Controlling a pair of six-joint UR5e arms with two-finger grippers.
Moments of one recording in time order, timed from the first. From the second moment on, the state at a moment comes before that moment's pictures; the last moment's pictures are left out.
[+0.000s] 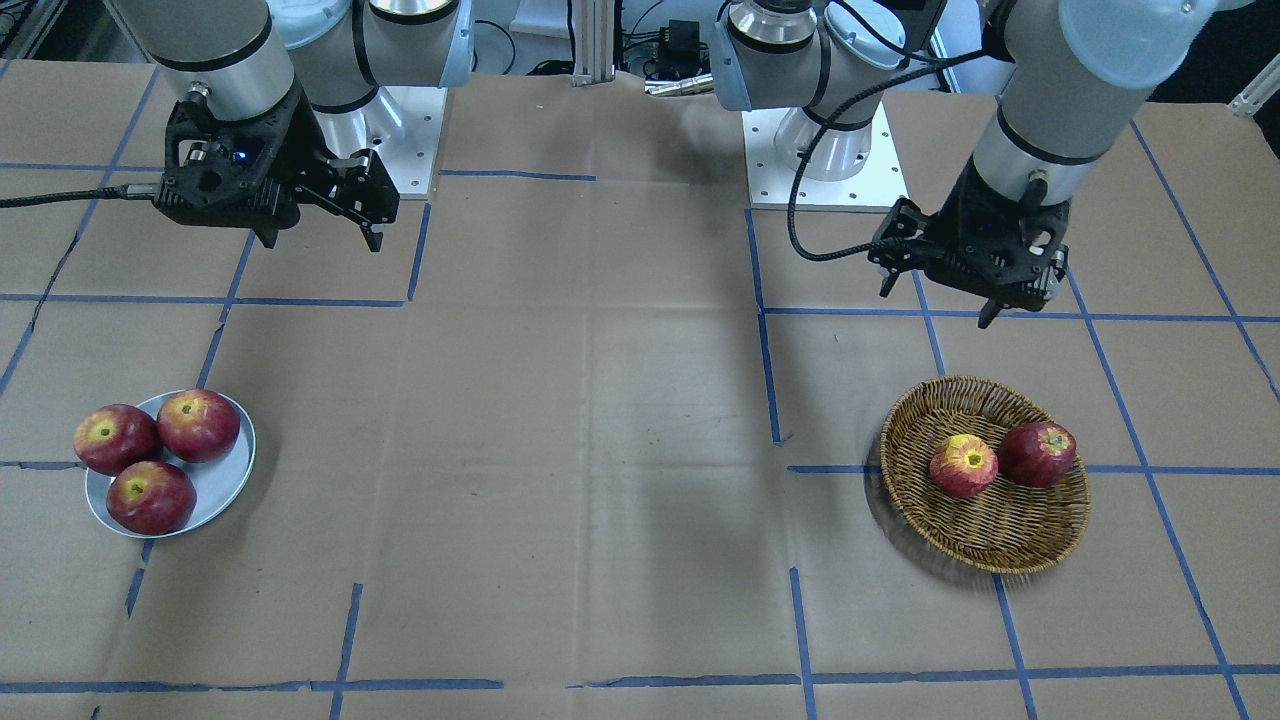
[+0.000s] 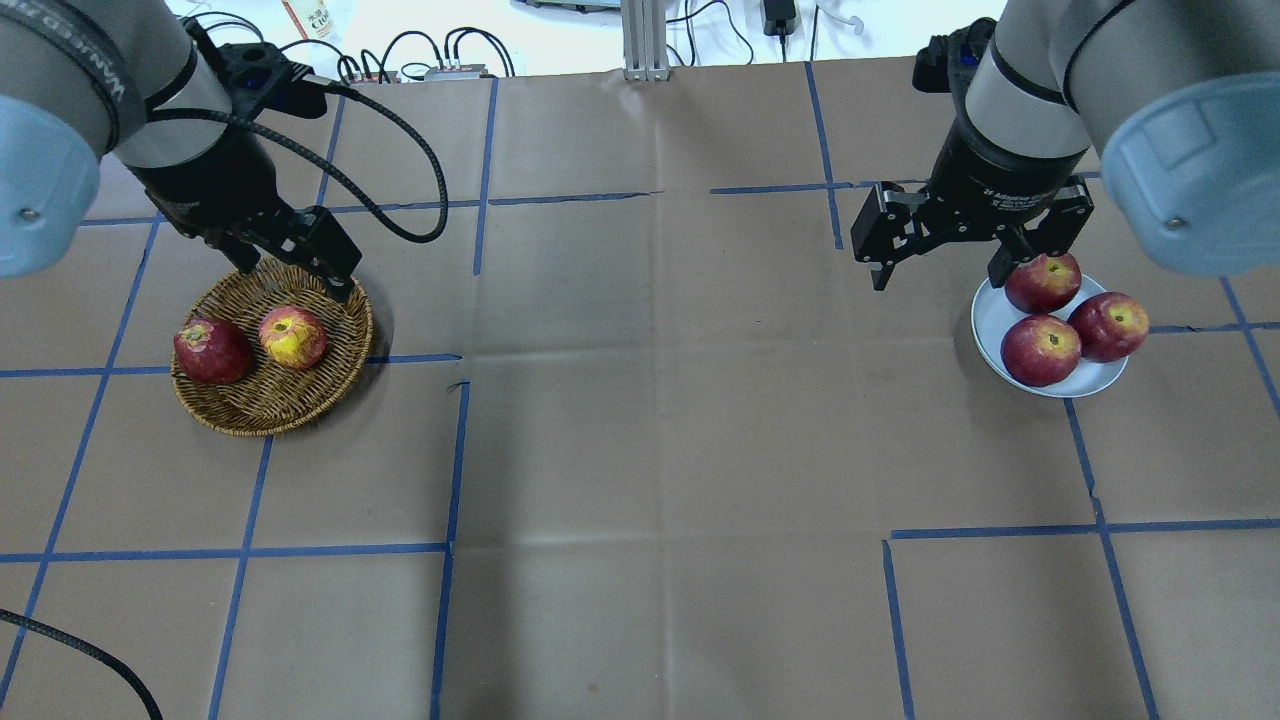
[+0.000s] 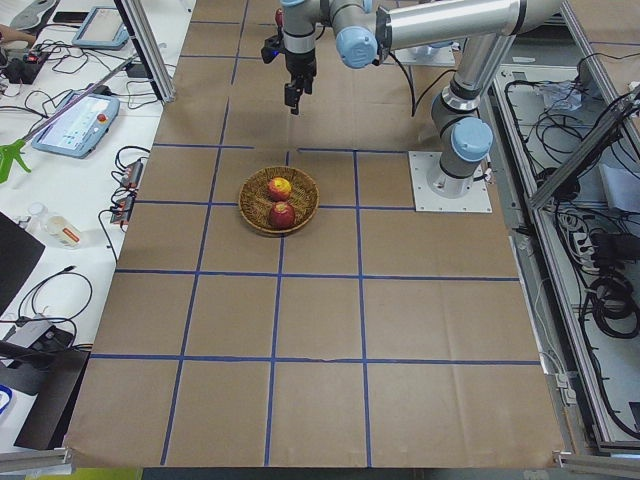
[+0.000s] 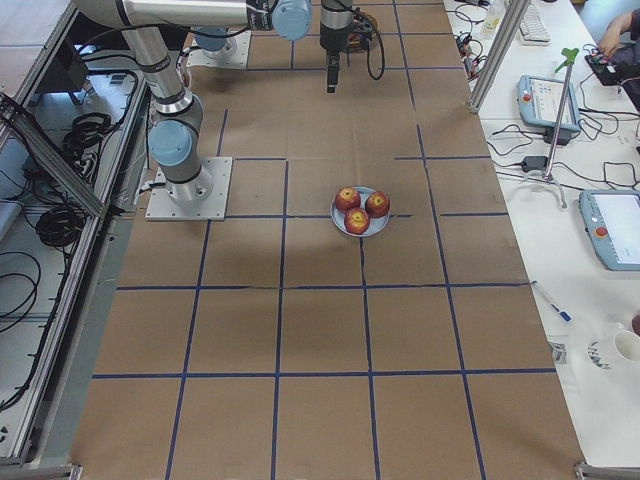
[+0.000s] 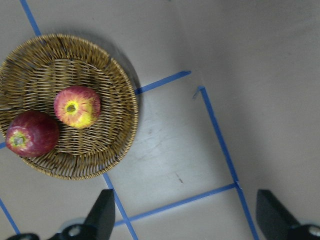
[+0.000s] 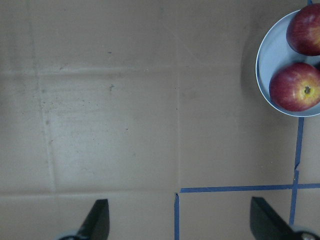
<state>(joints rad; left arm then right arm) -1.39 -1.57 -1.76 -1.37 1.61 0.62 1.59 -1.62 1.67 -1.59 -1.57 0.05</state>
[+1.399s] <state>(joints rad) -1.27 -1.95 -1.77 -1.00 1.61 0.98 1.59 -1.62 1.67 -1.59 -1.57 0.05</state>
